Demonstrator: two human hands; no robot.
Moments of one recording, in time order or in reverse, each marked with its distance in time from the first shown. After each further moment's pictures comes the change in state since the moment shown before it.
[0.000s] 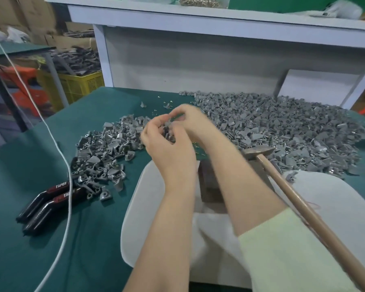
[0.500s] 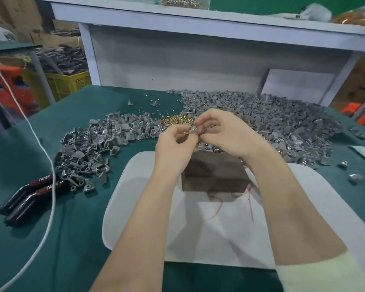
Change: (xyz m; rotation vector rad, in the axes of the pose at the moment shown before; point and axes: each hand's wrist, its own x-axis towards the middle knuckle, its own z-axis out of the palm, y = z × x) left_hand -0.011 -0.014 0.009 0.194 -0.514 -0.146; right_hand -0.072 0.035 -0.066 -0.084 -0.016 -0.056
